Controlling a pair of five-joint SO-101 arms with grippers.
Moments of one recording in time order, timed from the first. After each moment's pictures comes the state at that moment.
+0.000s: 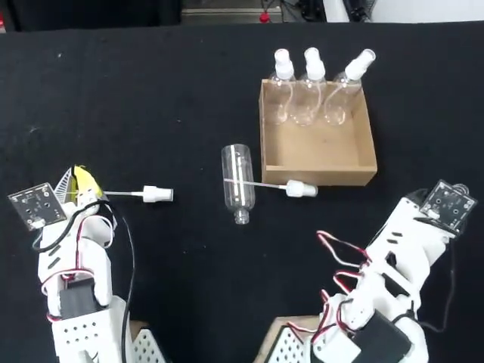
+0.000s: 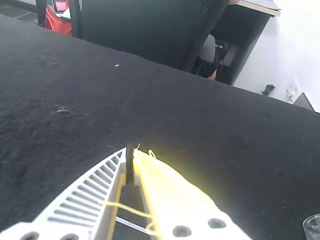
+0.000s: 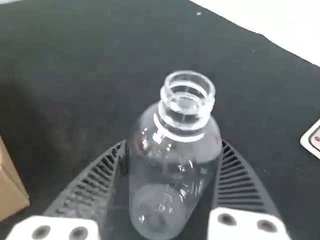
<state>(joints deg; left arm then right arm) -19.1 -103.9 96.1 27.7 9.4 43.7 -24.5 88.3 -34.9 7.8</state>
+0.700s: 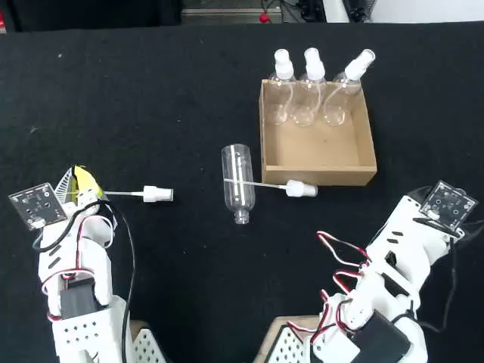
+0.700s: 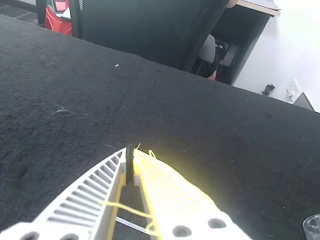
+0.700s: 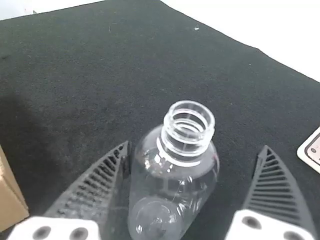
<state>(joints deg) -19.1 -103.9 96.1 27.7 9.4 43.7 -24.8 88.3 -36.5 8.9</state>
